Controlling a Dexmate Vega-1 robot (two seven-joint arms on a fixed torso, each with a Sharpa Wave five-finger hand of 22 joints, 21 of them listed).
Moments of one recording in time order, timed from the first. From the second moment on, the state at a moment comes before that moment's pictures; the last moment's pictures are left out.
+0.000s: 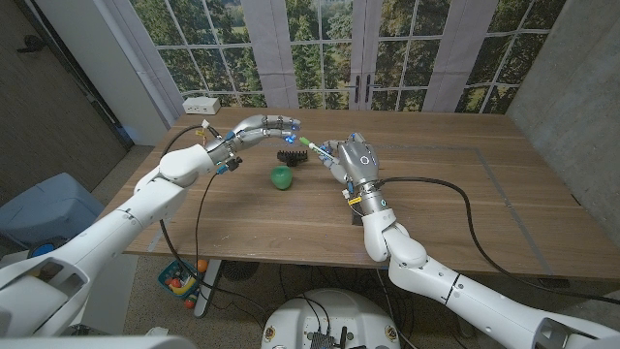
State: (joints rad) left arm 0.72 0.76 0.47 -1.40 -0.42 -0.45 -0.42; left_hand 0.69 -0.05 0.47 -0.16 0.23 0.57 -0.09 0.21 0.18 0.60 -0.07 0.25 0.20 0.67 -0.06 0.32 0.20 0.39 -0.02 0.74 0.21; right arm -0.89 -0.52 -0.87 -1.74 -0.92 -0.40 -0.77; right_hand 1.25 0.10 -0.02 0.00 0.36 0.94 -0.14 0.45 0.40 1.12 -0.20 0.23 0.86 0.96 -0.14 0.48 1.21 0.32 -0.04 1.18 0.18
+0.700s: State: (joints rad) left arm 0.70 0.74 0.49 -1.40 -0.38 -0.46 -0.42; left_hand 0.71 -0.05 0.45 -0.16 0.21 0.61 -0.09 0.21 0.19 0.65 -0.08 0.26 0.20 0.74 -0.08 0.34 0.20 0.43 -0.04 0.77 0.21; right arm -0.87 -0.51 -0.88 -1.72 -0.93 -0.37 -0.76; right_hand 1.28 0.09 -0.05 0.03 0.36 0.95 -0.14 0.45 0.40 1.13 -0.20 0.22 0.86 0.96 -0.14 0.48 1.21 0.32 -0.04 1.18 0.18
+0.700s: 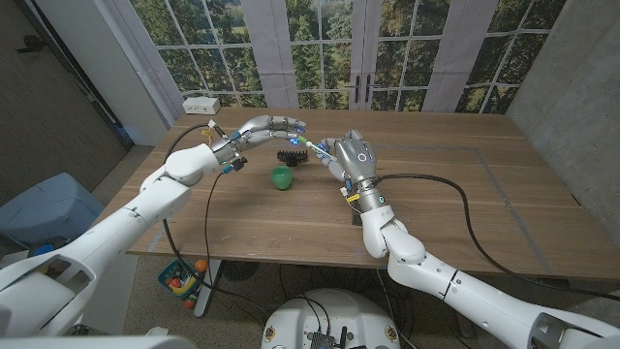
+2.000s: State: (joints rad) left arm 0.69 0.73 0.50 -1.40 -0.32 -0.46 -0.34; left_hand 1.08 0.09 0.47 -0.17 0.19 0.95 0.07 0.37 0.34 1.03 -0.05 0.38 0.22 1.18 -0.20 0.65 0.48 0.58 -0.05 1.15 0.25; right arm -0.86 -0.49 -0.86 -1.71 -0.91 -0.33 -0.81; right_hand 1.31 0.07 -0.08 0.07 0.35 1.01 -0.19 0.44 0.40 1.14 -0.20 0.22 0.85 0.96 -0.14 0.48 1.21 0.32 -0.04 1.19 0.18
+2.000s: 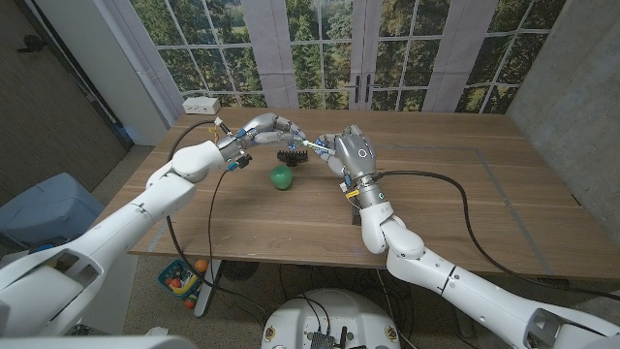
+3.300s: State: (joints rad) left arm 0.86 0.68 0.37 -1.54 -0.07 -0.48 0.21; left_hand 1.12 0.06 0.42 -0.14 0.24 1.01 0.06 0.40 0.35 1.06 -0.02 0.43 0.22 1.26 -0.19 0.64 0.54 0.55 -0.05 1.25 0.22; right arm -0.91 -0.50 -0.80 -1.73 -0.84 -0.34 -0.89; right_hand 1.35 0.07 -0.10 0.11 0.36 1.02 -0.19 0.43 0.40 1.15 -0.20 0.22 0.86 0.96 -0.14 0.51 1.21 0.30 -0.04 1.21 0.18
